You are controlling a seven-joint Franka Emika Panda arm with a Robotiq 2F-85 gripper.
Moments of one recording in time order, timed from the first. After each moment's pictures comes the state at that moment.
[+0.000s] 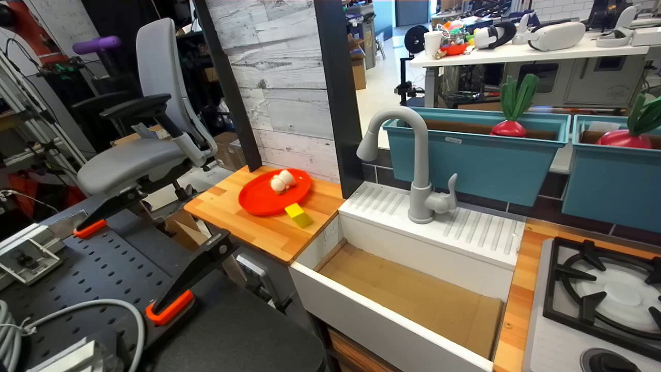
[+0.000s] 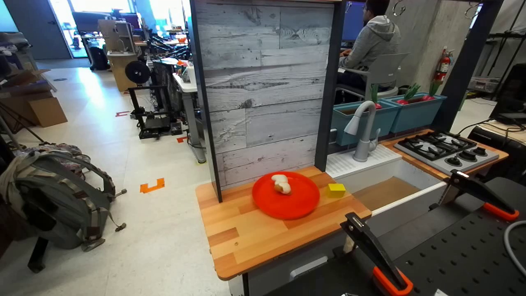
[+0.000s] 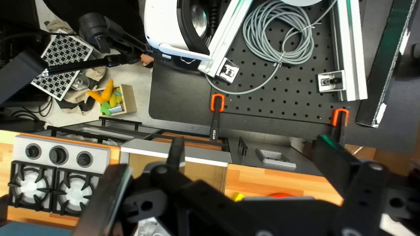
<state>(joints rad) -0.06 -0.59 -0.09 -2.42 -0.21 1.60 -0.26</state>
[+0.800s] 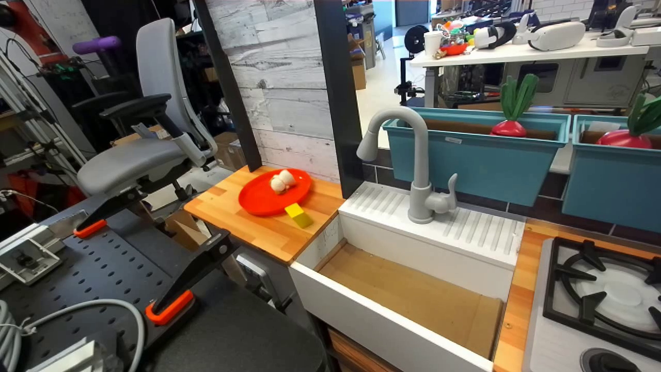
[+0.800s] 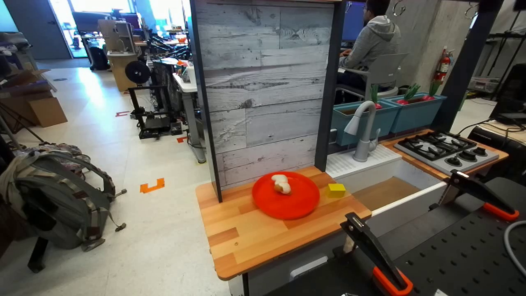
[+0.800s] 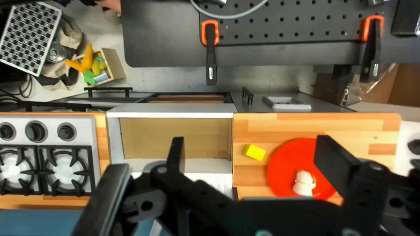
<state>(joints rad) -0.06 -0.35 -0.11 -2.49 -0.15 2.04 -0.12</state>
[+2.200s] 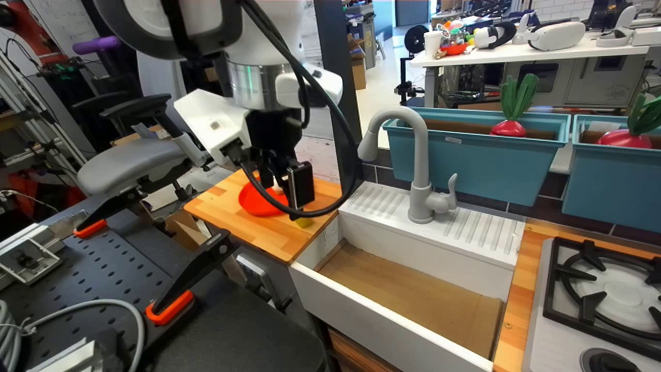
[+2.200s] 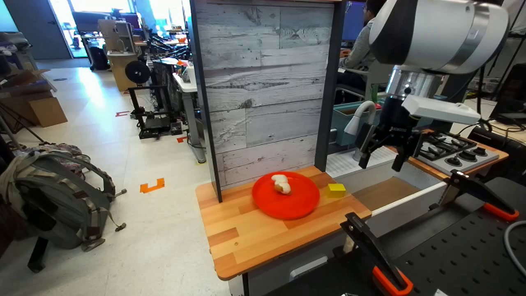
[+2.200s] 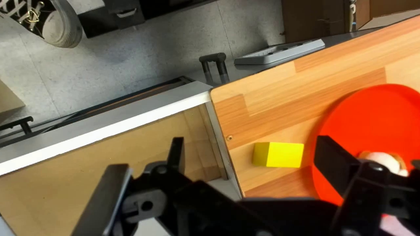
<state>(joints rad) -0.19 0.58 0.02 -2.25 0.39 2.69 -0.29</state>
